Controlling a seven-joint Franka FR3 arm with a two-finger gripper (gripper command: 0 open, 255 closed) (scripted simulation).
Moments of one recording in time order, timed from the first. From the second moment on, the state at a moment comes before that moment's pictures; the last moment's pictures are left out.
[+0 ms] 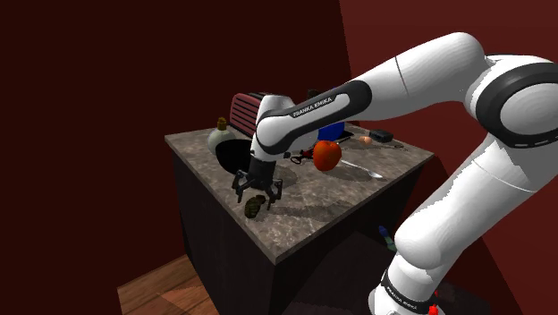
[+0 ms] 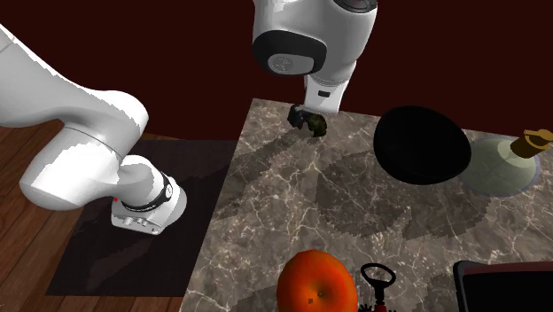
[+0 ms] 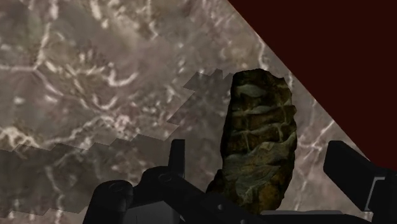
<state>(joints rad) -0.31 -0.21 0.54 -2.39 0.40 2.22 0.99</state>
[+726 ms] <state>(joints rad) -0.31 -0.22 0.54 -2.39 0.40 2.21 0.99</state>
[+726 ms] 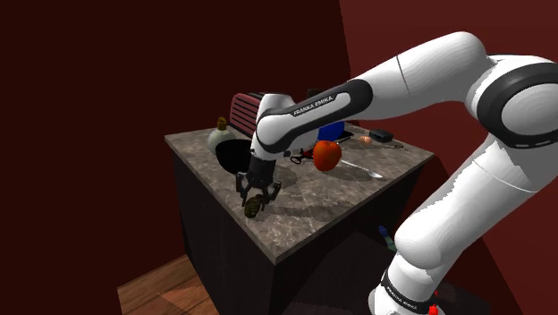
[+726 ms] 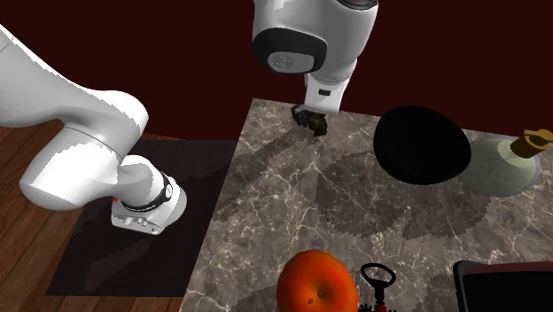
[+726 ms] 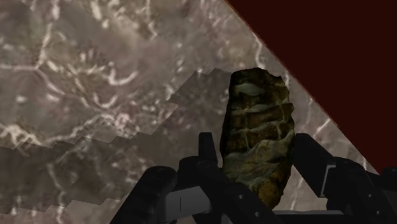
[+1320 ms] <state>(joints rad) -0.31 -0.28 0.52 -2.33 0.40 2.08 1.00</state>
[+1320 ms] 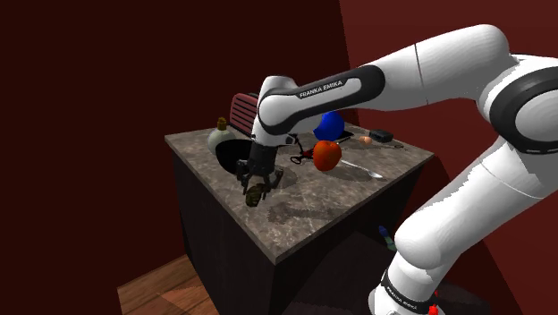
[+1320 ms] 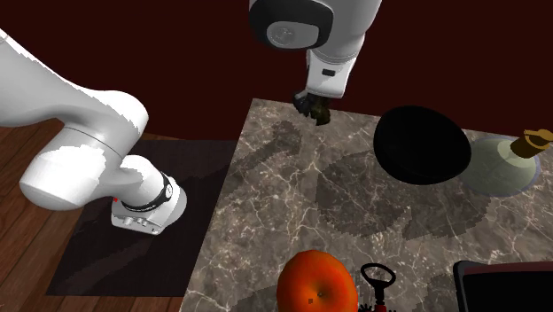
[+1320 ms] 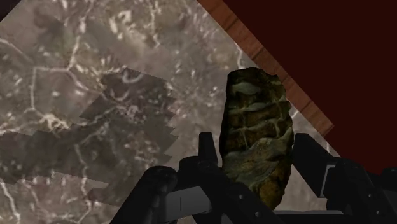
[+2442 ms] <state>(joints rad) -0.32 -0.33 0.48 -2.14 0.38 1.85 1.04</state>
